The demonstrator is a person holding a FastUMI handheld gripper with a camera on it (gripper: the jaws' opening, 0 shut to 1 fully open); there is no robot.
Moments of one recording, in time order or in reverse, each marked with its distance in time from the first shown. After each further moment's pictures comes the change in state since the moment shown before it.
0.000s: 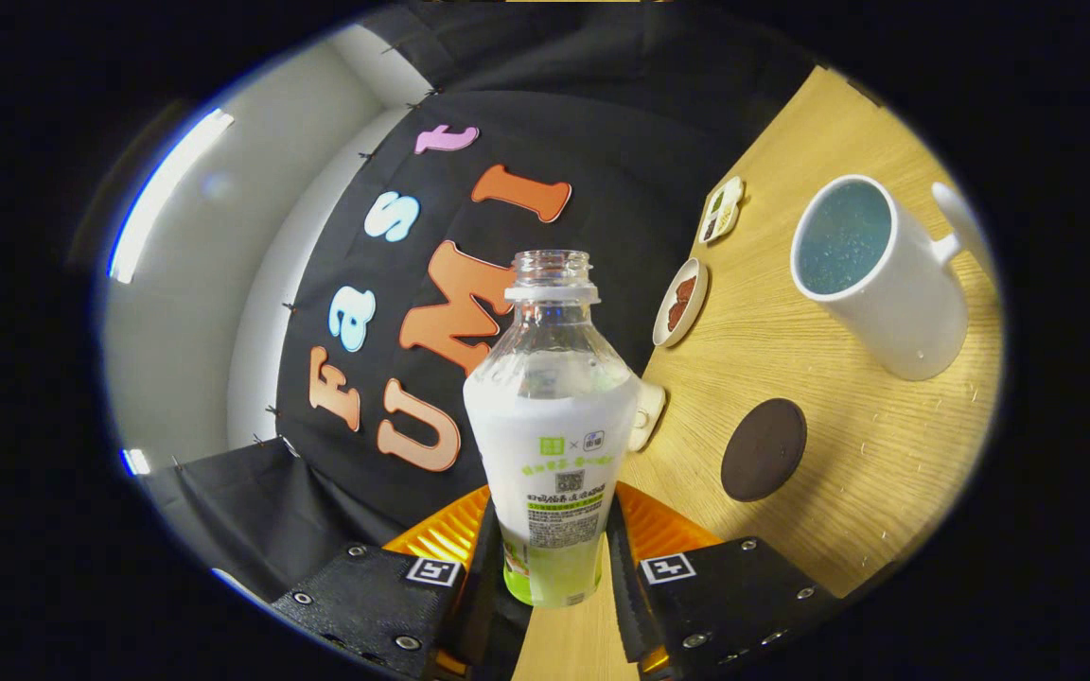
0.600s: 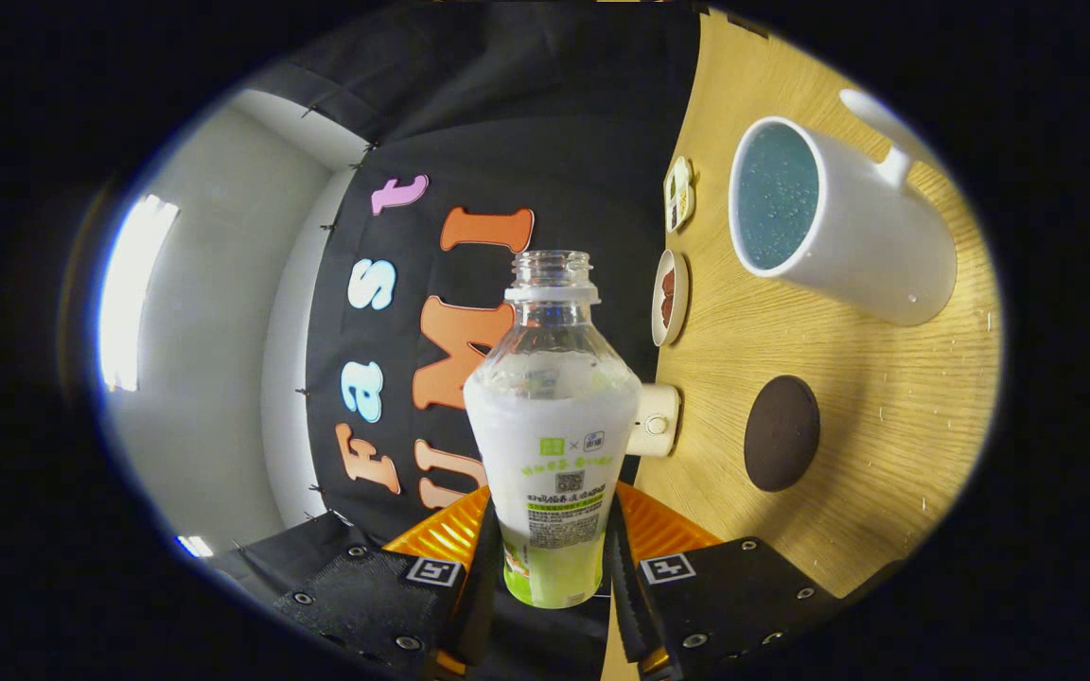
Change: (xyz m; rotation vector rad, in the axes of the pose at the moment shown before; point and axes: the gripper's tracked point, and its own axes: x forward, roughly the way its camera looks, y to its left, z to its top) arm -0.003 -0.002 0.020 0.262 -0.077 0.049
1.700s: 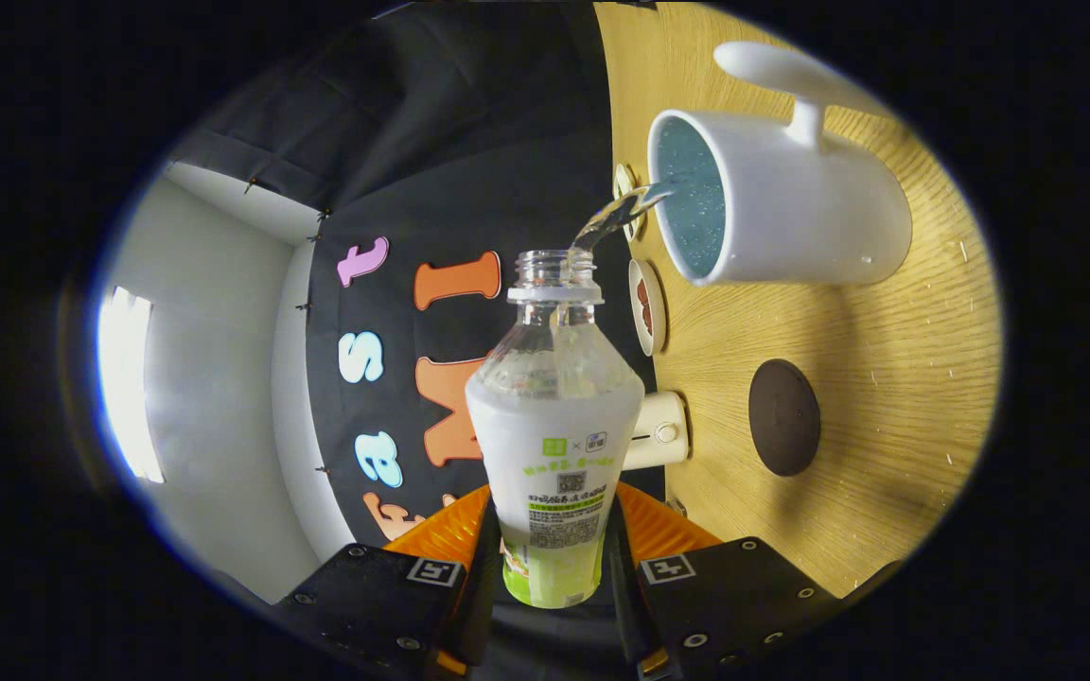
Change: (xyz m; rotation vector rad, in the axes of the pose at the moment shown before) arm 0.007 0.005 0.023 0.236 -0.095 -0.009
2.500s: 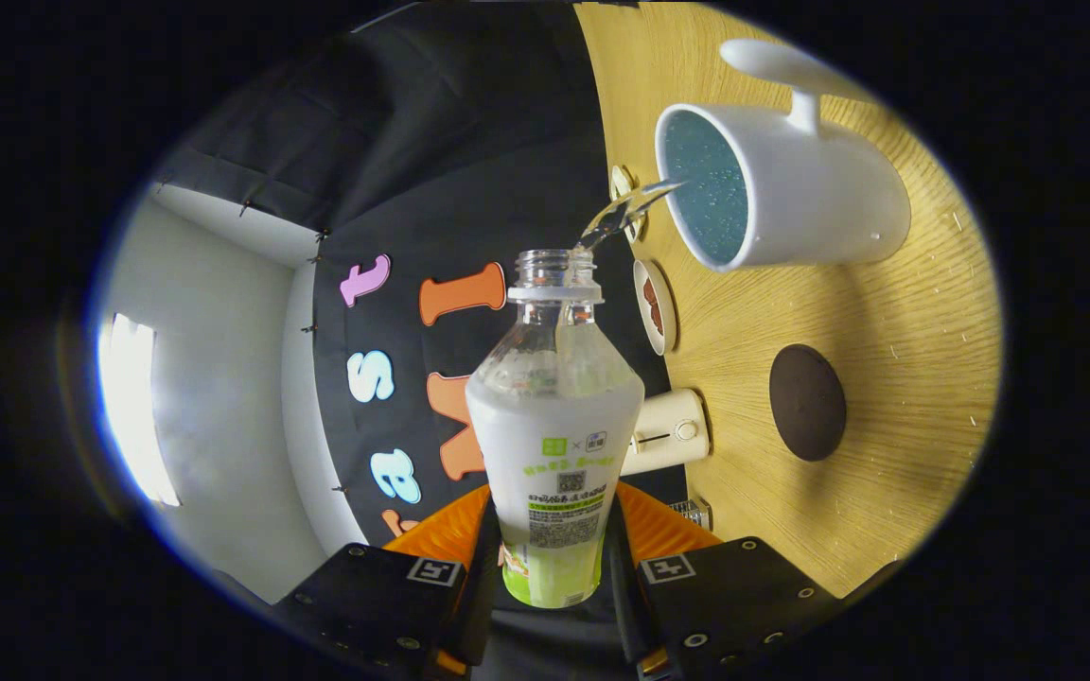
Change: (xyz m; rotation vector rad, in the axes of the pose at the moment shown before) arm 0.002 0.017 -0.001 0.065 -0.034 0.015
